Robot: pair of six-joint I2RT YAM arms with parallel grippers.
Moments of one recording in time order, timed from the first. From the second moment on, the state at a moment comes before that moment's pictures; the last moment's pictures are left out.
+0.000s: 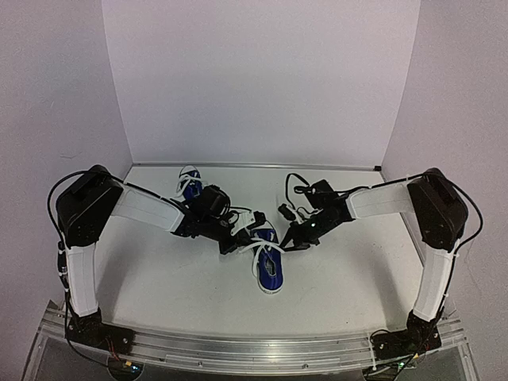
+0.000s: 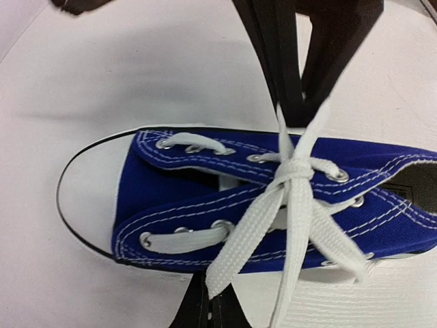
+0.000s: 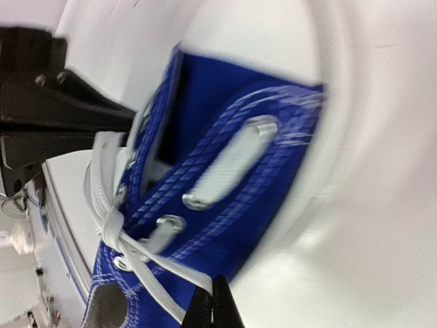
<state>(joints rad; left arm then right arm) -0.79 1.99 1.15 0.09 0.38 0.49 0.60 1.96 1.19 -0.31 -0.63 0.25</state>
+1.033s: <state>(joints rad) -0.80 1.89 1.01 0.19 0.28 0.53 0.59 1.86 1.12 -0.35 -0.37 0.20</state>
